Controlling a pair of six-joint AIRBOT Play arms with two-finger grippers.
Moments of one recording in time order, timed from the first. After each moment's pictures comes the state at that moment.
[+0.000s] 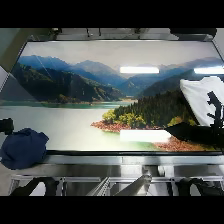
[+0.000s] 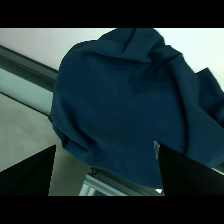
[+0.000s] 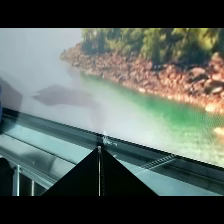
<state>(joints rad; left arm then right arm) 0.31 -0.92 0.92 1.92 -1.42 -1.59 -0.19 -0.56 0.57 -0.72 1.30 1.34</state>
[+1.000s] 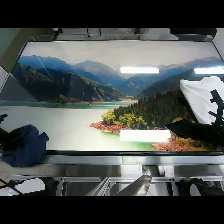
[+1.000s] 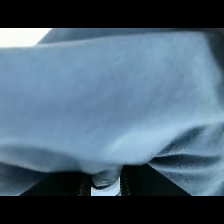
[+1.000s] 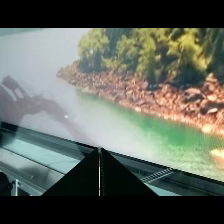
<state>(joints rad) 0.70 -1.44 1.00 1.53 -1.38 -1.36 -0.19 -0.56 0.57 -0.72 1.24 1.34</state>
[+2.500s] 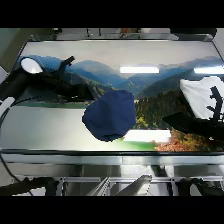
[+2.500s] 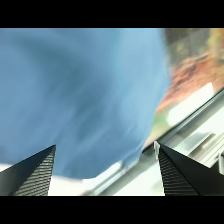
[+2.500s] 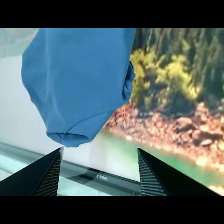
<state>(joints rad) -0.11 -1.44 1.30 0.89 -1.35 -1.31 -0.18 -0.65 0.57 -0.69 1.14 1.29</state>
